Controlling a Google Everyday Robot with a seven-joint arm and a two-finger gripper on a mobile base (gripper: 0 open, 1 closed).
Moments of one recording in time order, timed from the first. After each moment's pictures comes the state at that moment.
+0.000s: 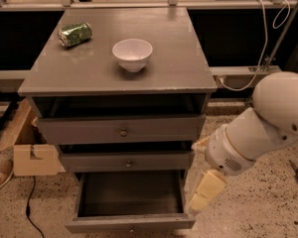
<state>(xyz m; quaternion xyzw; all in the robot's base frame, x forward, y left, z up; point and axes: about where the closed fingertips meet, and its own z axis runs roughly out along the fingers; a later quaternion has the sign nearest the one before) 0.374 -0.102 0.762 -0.57 0.78 0.21 0.15</state>
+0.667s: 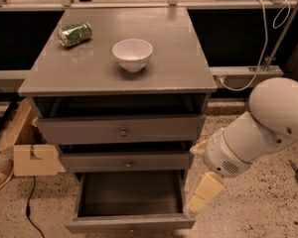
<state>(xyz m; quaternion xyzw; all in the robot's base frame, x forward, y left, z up) 0.376 -0.101 0.748 -0.56 0.78 0.23 0.15</state>
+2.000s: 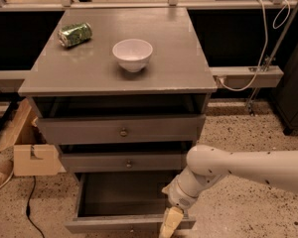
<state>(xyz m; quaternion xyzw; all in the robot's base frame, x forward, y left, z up) 0.385 -0.051 0.485 -0.60 0.74 0.28 0.06</state>
